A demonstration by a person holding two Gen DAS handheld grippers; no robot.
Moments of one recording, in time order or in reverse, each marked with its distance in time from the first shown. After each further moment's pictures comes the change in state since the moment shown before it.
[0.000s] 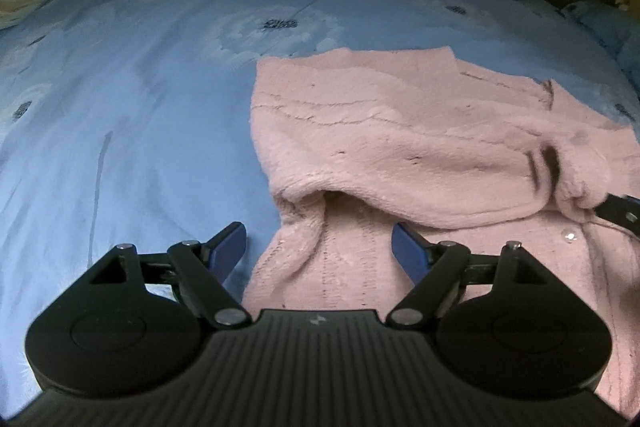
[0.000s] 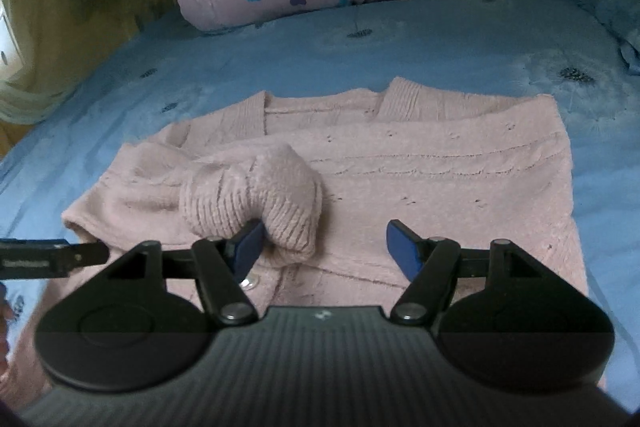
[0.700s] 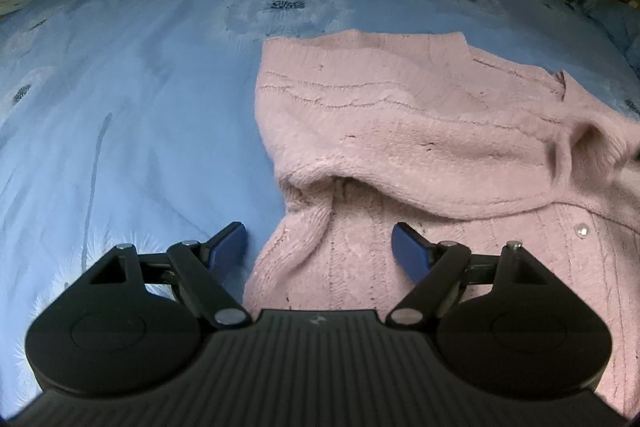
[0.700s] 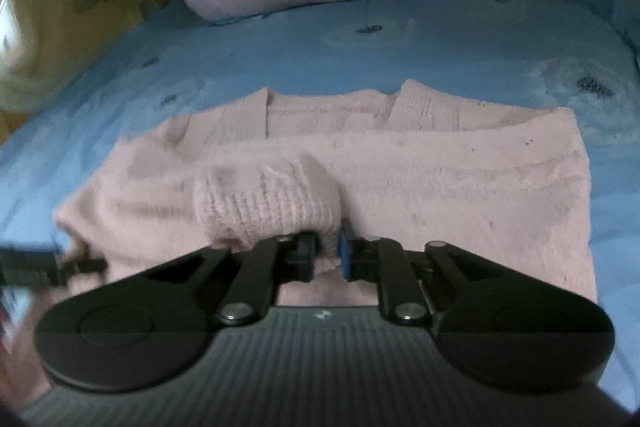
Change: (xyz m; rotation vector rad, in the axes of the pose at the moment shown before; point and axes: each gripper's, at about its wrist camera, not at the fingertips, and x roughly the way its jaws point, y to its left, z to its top) left arm 0.012 0.004 -0.002 -0.016 0.042 0.006; right arm 0.022 -0.002 0.033 0.003 0.007 0.027
